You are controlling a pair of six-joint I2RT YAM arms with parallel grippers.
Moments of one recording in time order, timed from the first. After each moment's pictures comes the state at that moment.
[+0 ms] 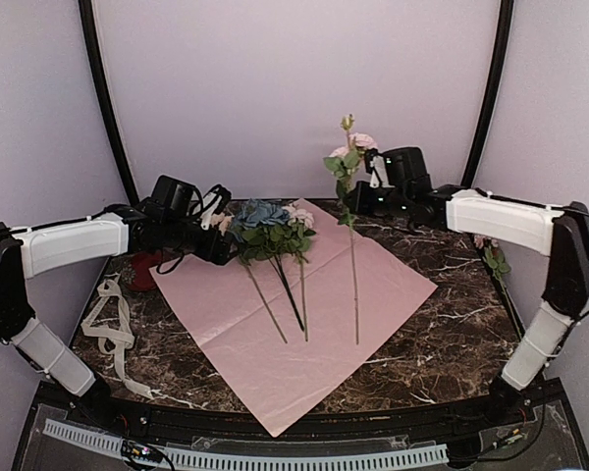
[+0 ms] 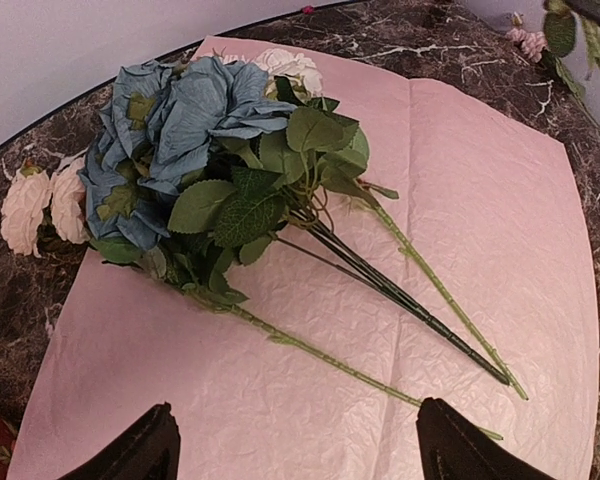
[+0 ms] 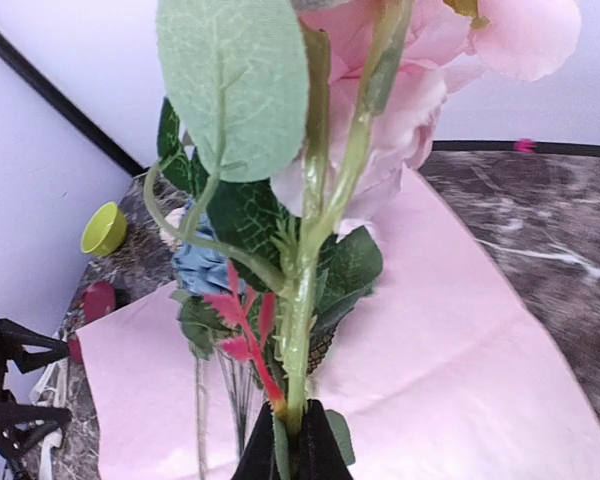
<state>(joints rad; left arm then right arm) -0.51 1.51 1.08 -0.29 0.15 -0.02 0.58 1.63 1.28 -0.12 -0.04 0.49</state>
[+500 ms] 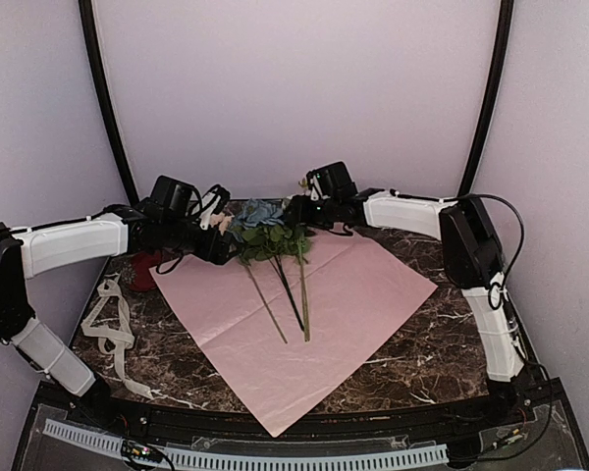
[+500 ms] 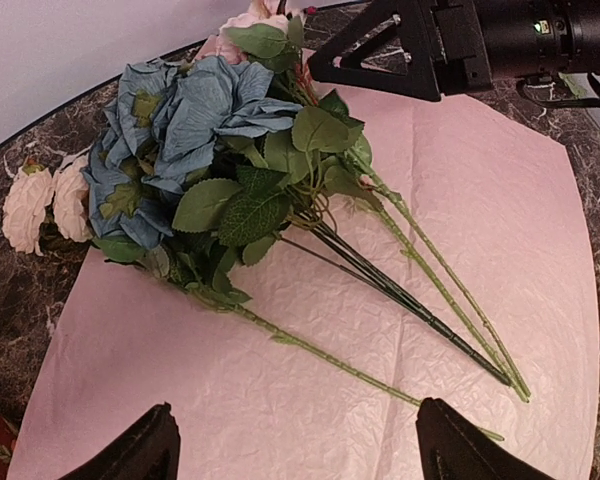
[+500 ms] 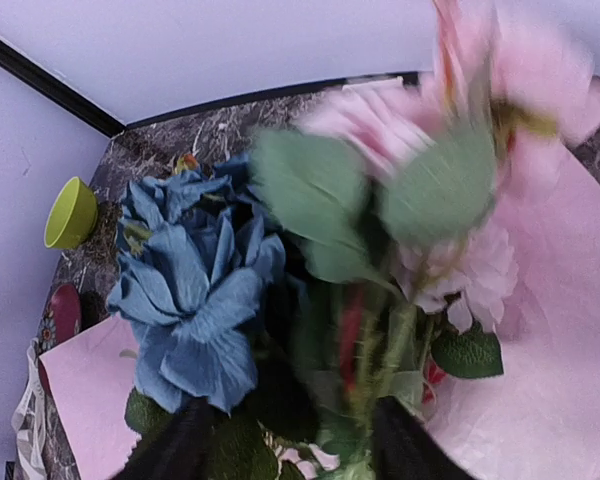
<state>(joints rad) -0.51 1.51 1.08 -0.29 0.16 -0.02 0.66 2.30 1.88 -0.15 -0.12 0.57</state>
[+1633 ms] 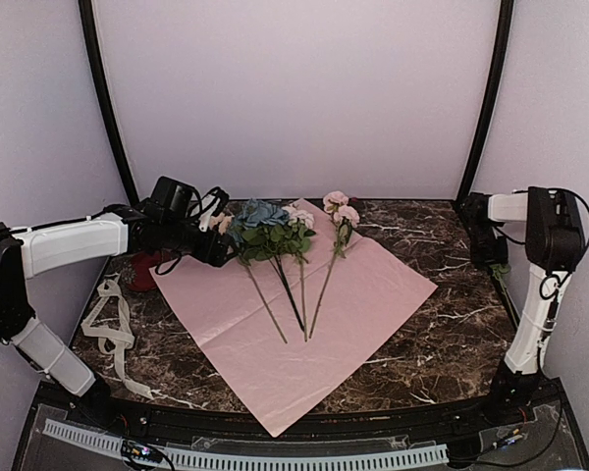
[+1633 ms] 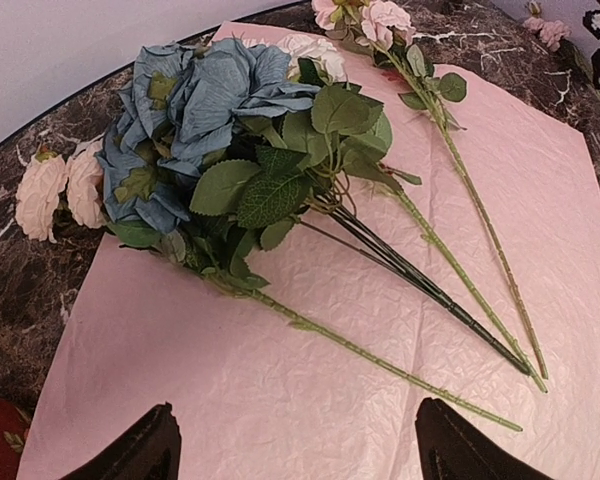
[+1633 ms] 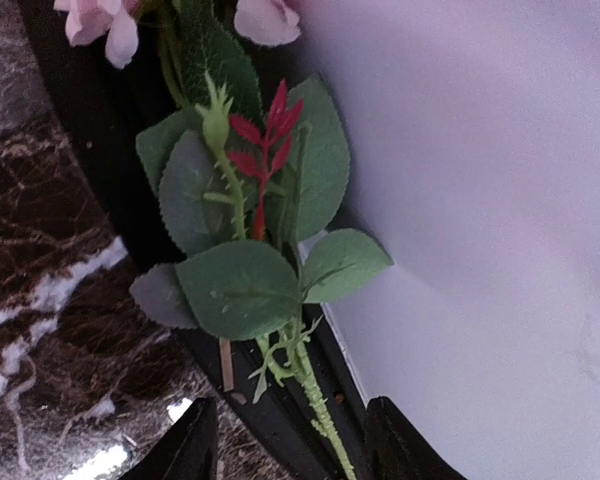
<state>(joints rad) -0.51 1.51 1.08 -0.32 0.12 0.00 -0.09 2.02 1.40 -0.79 0.63 0.22</state>
